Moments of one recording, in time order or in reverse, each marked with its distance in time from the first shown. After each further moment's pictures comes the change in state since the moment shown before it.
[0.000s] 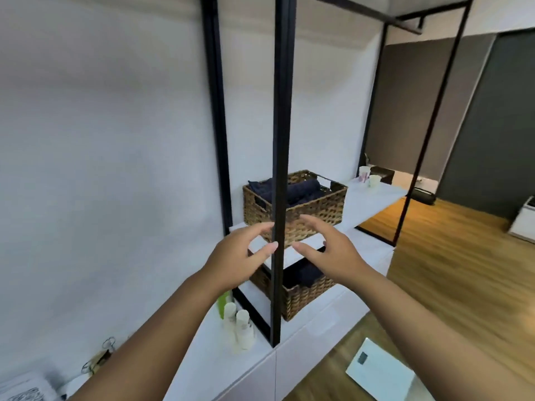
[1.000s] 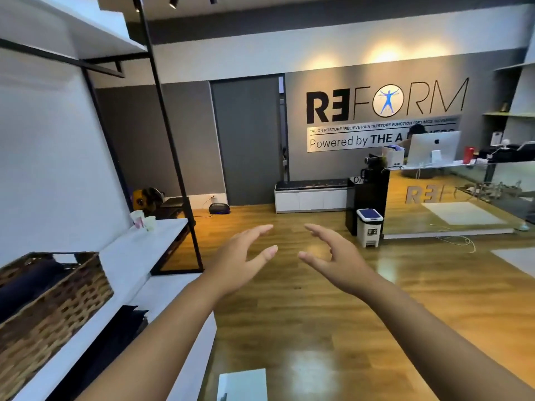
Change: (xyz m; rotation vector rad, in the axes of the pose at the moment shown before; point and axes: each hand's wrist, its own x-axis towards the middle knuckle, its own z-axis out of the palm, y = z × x) left_hand 0.146 0.351 0.316 -0.273 -0.496 0.655; right_hand -0.247 0.146 -0.355 -0.357 0.665 0.480
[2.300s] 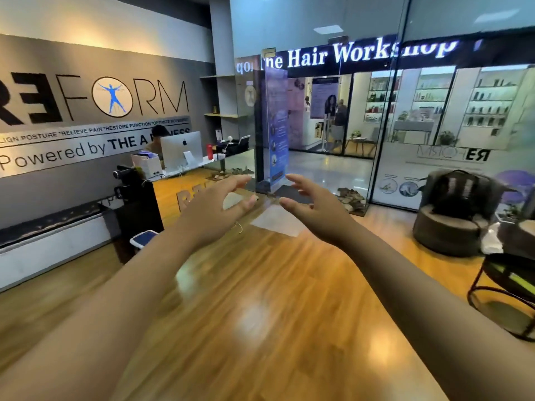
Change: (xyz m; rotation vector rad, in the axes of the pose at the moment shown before) left_hand 0.551 0.168 0.309 -0.404 -0.398 0.848; right_hand 0.190 0.266 -0.298 -0.472 0.684 0.517
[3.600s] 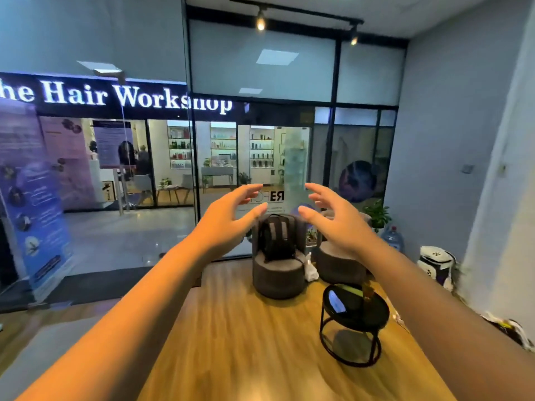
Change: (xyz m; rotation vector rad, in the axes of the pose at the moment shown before) left_hand 0.711 0.092 0.470 -0.606 -0.298 0.583; right_hand 0.328 0.457 -0.363 -0.445 0.605 0.421
